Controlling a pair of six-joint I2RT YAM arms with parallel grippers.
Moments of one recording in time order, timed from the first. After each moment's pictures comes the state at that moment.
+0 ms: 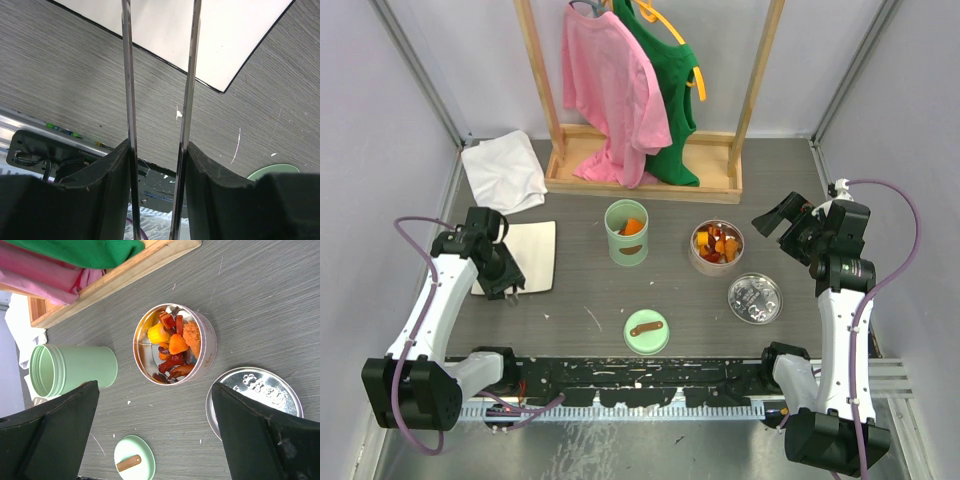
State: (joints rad) left arm -0.04 1.10 0.94 -1.14 -0.07 -0.63; right arm -0.25 0.85 0.94 -0.69 -0.36 0.50
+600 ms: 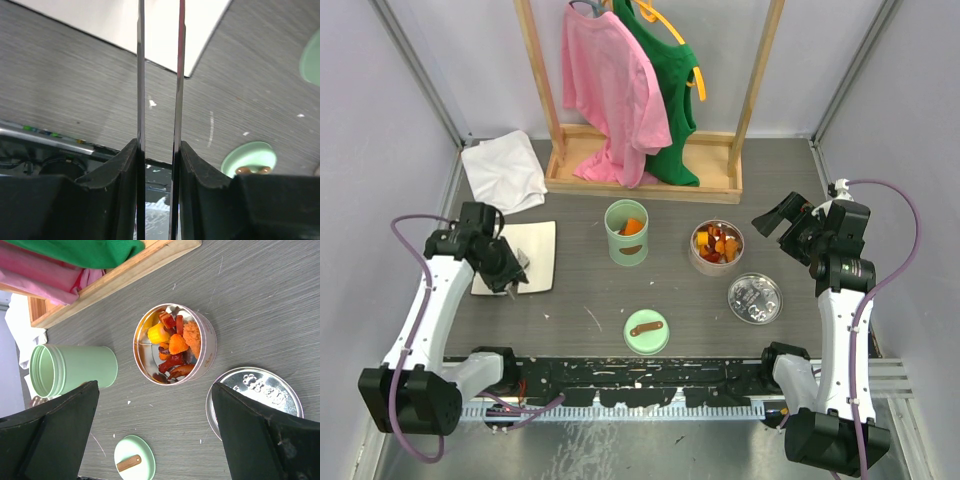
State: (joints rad) left arm -0.04 1.07 0.98 -1.16 0.01 -0.61; right arm -0.25 0.85 0.94 -0.69 -0.36 0.50
